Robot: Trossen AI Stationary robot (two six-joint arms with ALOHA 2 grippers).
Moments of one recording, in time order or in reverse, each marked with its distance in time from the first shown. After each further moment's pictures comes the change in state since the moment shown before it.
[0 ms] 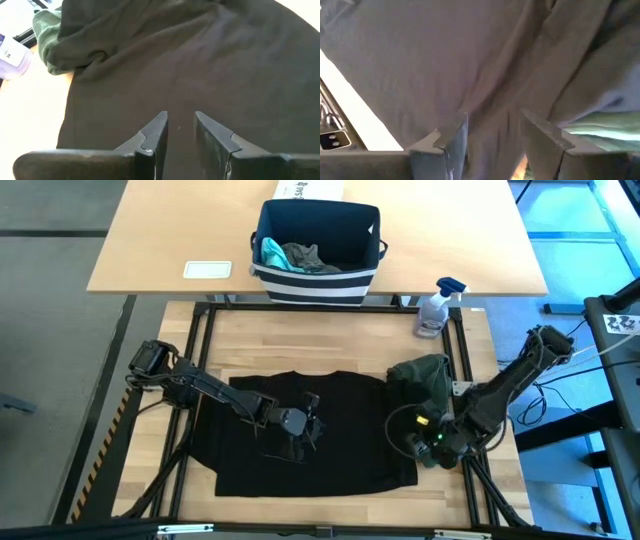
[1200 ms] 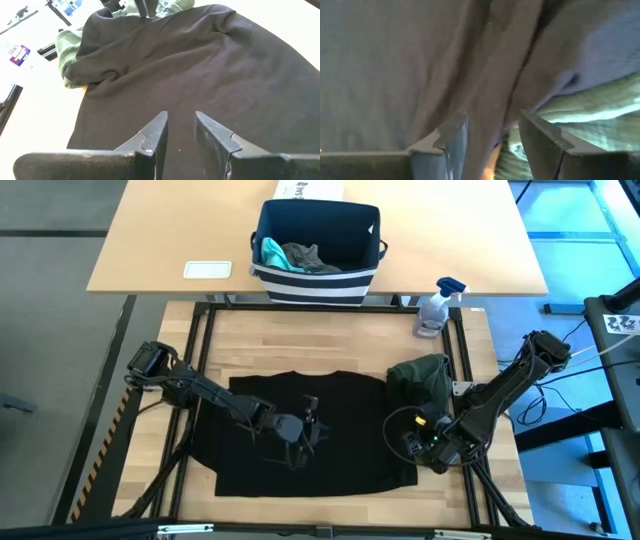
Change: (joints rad) left arm -0.048 -0.002 0.000 0.095 -0.086 -0.043; right arm 0.004 0.117 0.000 -0.109 -0.045 0.195
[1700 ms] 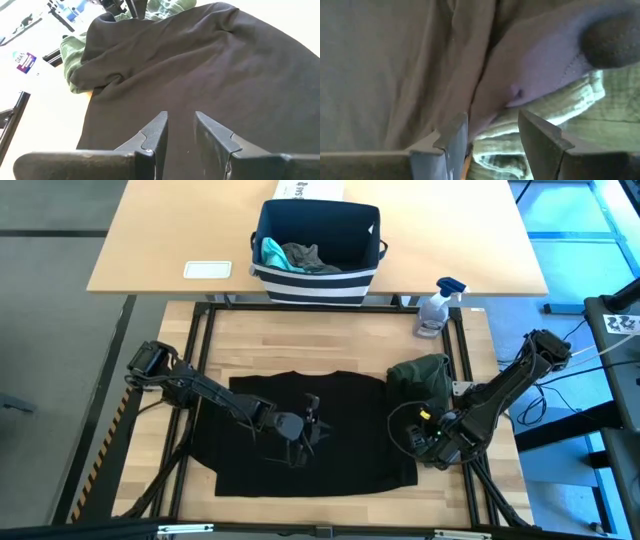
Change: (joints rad) left arm 0.008 0.000 0.000 0.006 0.001 0.066; right arm 0.000 -0.018 0.000 -0.135 0.003 0.090
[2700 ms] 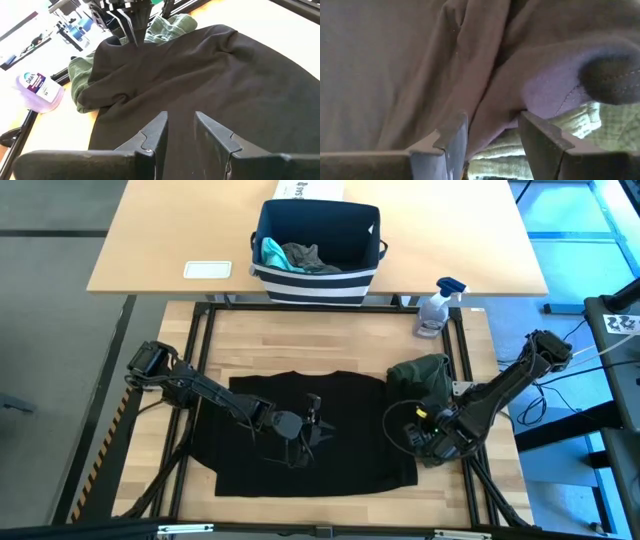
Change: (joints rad) left arm 0.000 0.000 0.000 0.089 0.005 0.041; right arm -0.055 0.000 0.000 -0.001 0.030 -0.152
